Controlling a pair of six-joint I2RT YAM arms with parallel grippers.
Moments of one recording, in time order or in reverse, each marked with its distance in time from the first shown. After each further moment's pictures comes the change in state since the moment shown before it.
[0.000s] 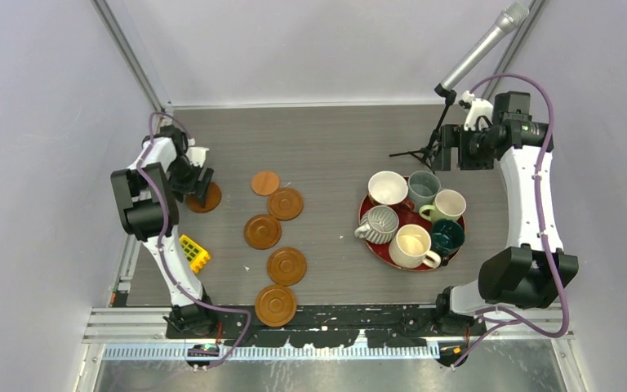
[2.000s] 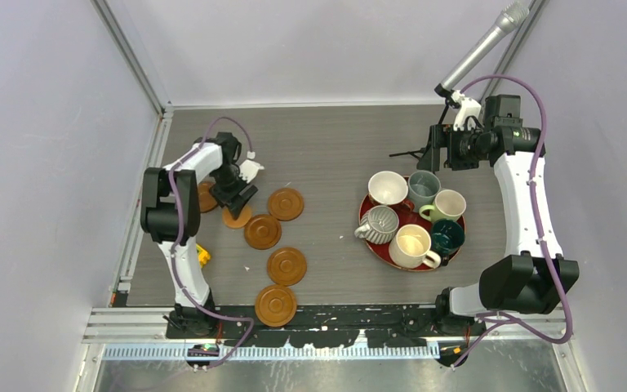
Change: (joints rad) left arm -0.327 -0.056 -0.105 -0.036 0.039 0.139; right arm 0.085 -0.043 -0.060 0.094 -0.113 0.044
